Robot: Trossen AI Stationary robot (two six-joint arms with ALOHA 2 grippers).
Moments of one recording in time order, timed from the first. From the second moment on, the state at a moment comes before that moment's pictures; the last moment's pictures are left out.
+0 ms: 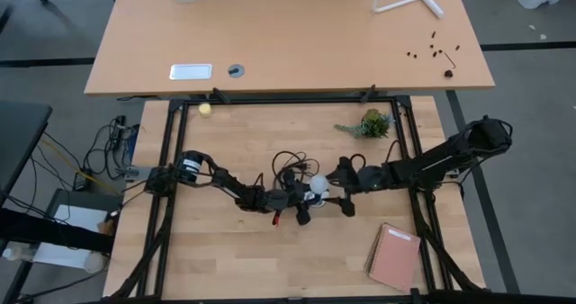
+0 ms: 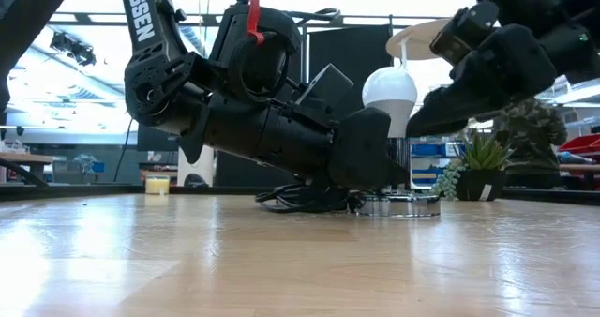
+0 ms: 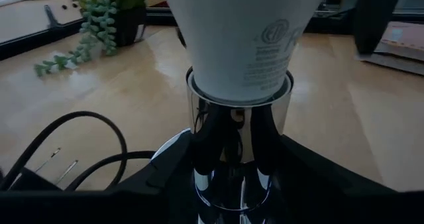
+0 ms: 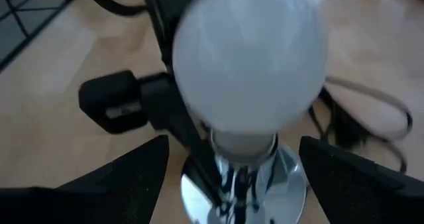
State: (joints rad) left arm -0.20 2.25 1.01 0.96 -0.50 -0.14; right arm 0.18 1.32 0.35 0.50 0.18 0.17
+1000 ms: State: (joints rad) left arm -0.20 2.25 1.00 0.96 -0.48 -0.13; right arm 0.25 1.31 0.35 0.45 0.28 0.23
